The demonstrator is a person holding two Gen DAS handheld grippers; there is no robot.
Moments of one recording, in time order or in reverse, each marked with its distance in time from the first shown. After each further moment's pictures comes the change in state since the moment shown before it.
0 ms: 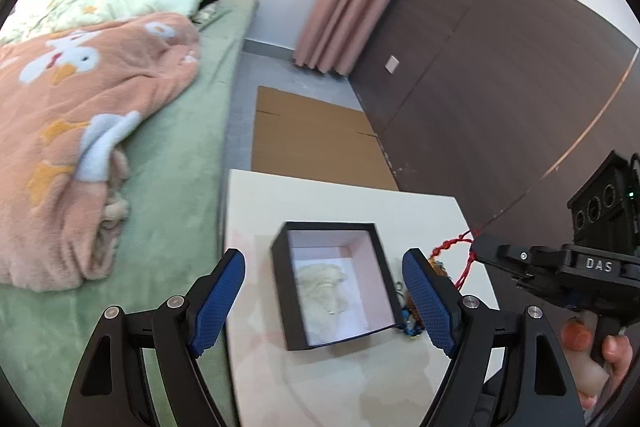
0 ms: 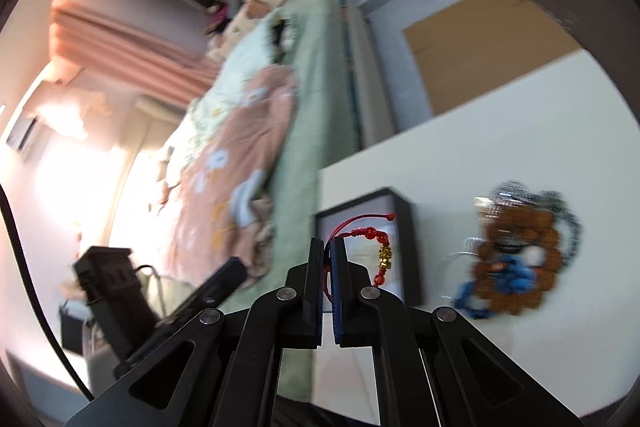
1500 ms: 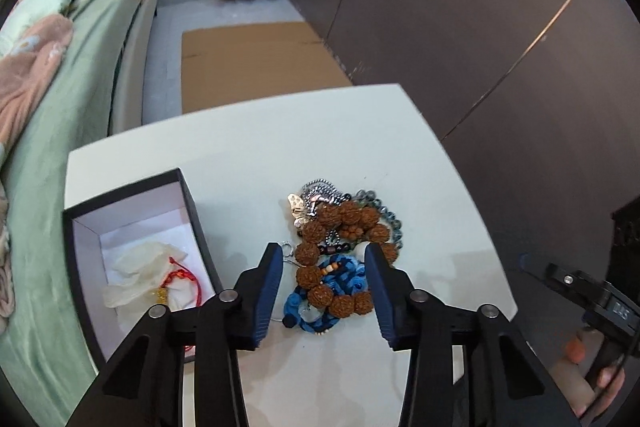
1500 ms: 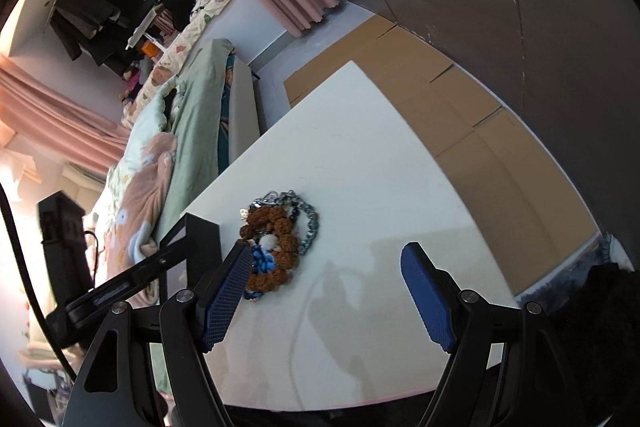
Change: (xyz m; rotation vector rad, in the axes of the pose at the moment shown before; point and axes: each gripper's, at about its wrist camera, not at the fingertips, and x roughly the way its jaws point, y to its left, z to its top) left arm 0.129 -0.145 -0.031 0.267 0.338 -0.017; right arm -0.132 -0.165 -0.056 0.186 -0.211 -0.310
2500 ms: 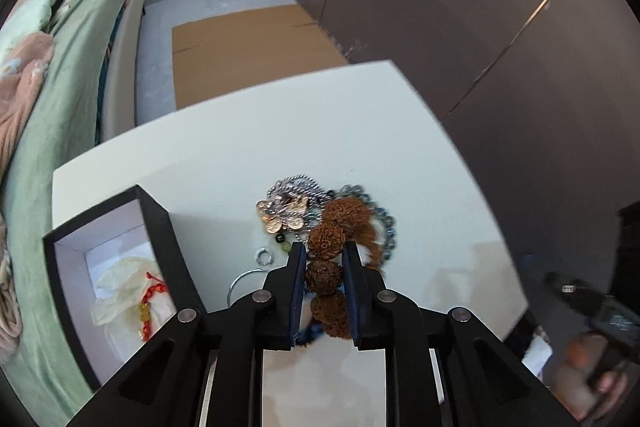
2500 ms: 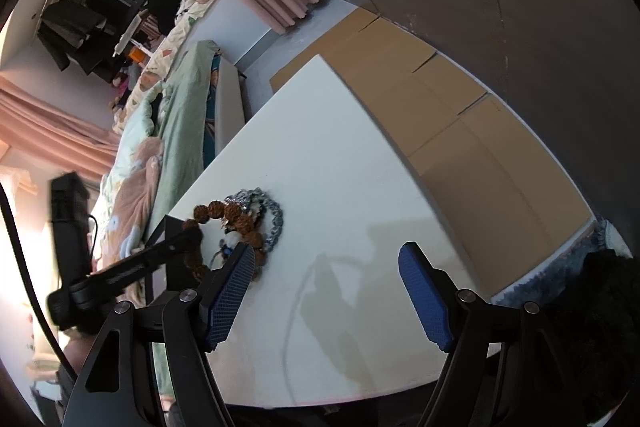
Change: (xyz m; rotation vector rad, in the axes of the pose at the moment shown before) left arm 0.011 -0.024 0.011 0.063 0.058 0.026; right arm 0.004 -0.023 -0.002 0.041 0.024 -0.009
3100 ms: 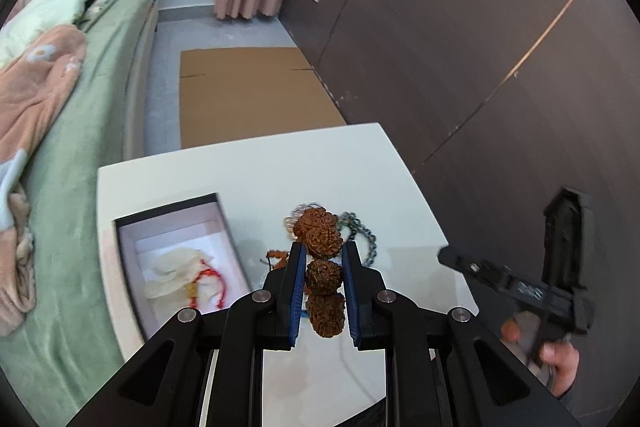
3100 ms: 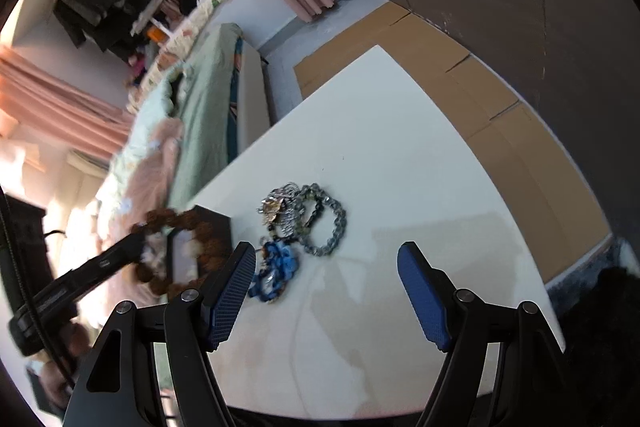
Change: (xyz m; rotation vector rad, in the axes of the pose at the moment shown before) left arm -0.086 0.042 -0.022 -0.094 -0.154 -0.094; right arm 0.028 0.053 0.011 -0.085 0.047 0.000
